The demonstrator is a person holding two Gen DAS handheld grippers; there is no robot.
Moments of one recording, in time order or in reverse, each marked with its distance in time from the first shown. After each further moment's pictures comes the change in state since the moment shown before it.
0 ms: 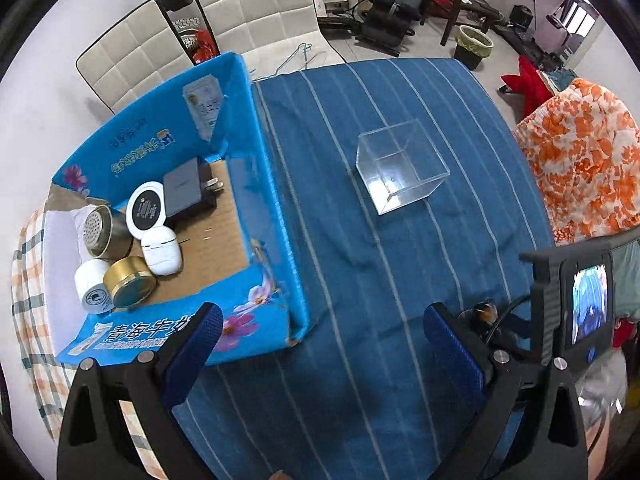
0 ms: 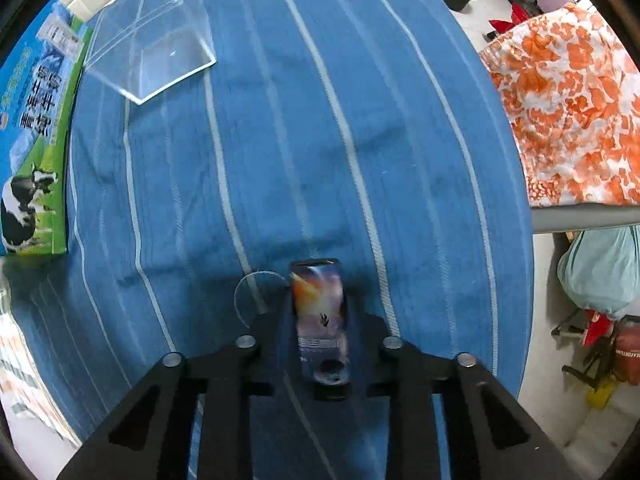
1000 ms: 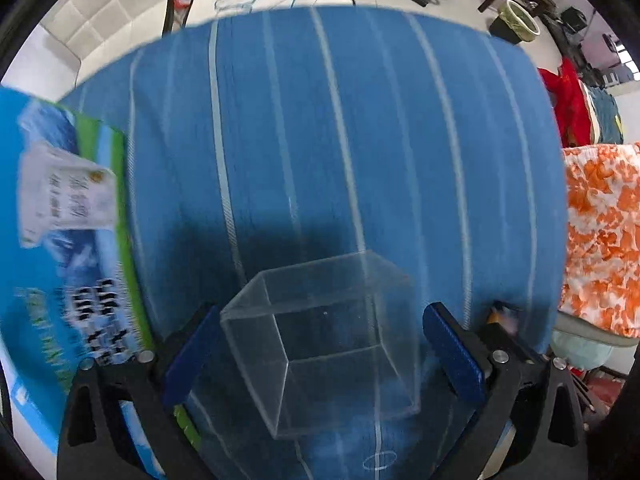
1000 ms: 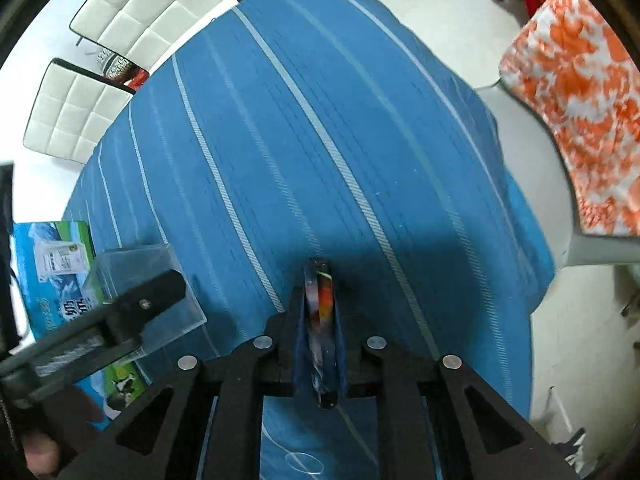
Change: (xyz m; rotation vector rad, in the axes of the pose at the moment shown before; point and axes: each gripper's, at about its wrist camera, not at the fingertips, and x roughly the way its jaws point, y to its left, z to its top) left arm 0.146 -0.050 0.135 -0.177 0.307 -0.090; right arm 0.006 -0.069 0.151 0.184 -0.006 0.286
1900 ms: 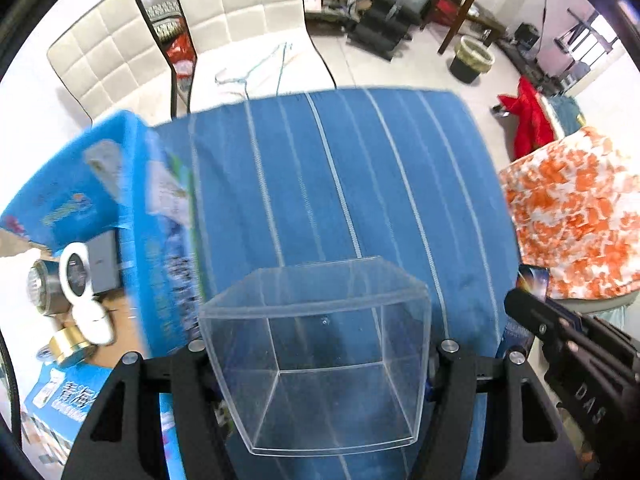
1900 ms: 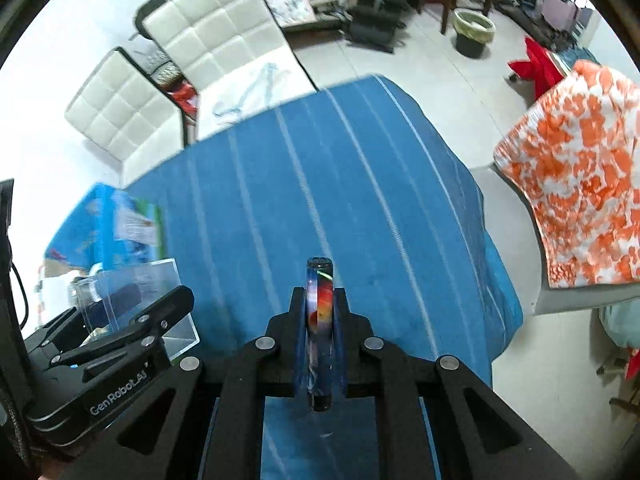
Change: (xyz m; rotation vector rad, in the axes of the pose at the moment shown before) left arm -0.098 0.012 -0.087 0.119 -0.280 -0.033; right arm -0.118 0.060 -0.058 -0.184 -0.213 -0.035
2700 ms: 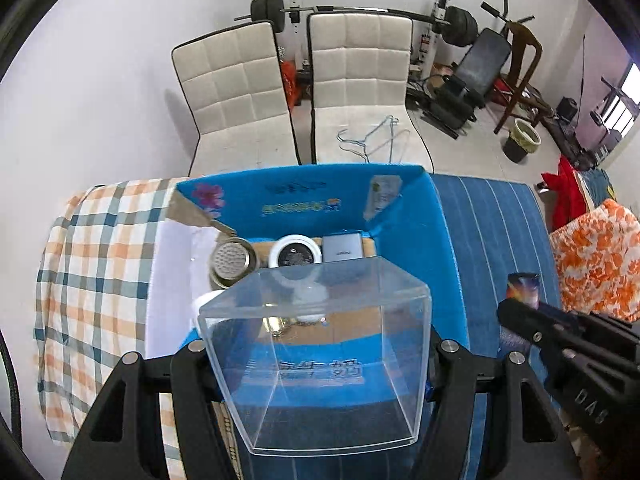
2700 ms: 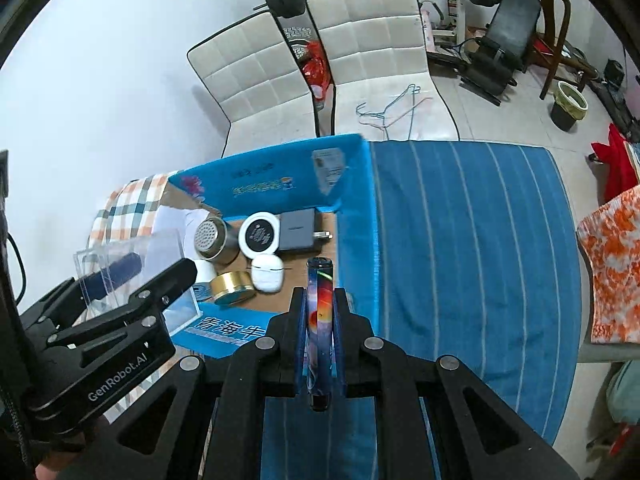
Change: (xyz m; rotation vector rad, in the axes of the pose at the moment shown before) left arm -0.127 0.189 -0.063 -0.156 -0.233 0.142; right arm -0.055 0.247 -0.049 -0.289 -0.033 0.147
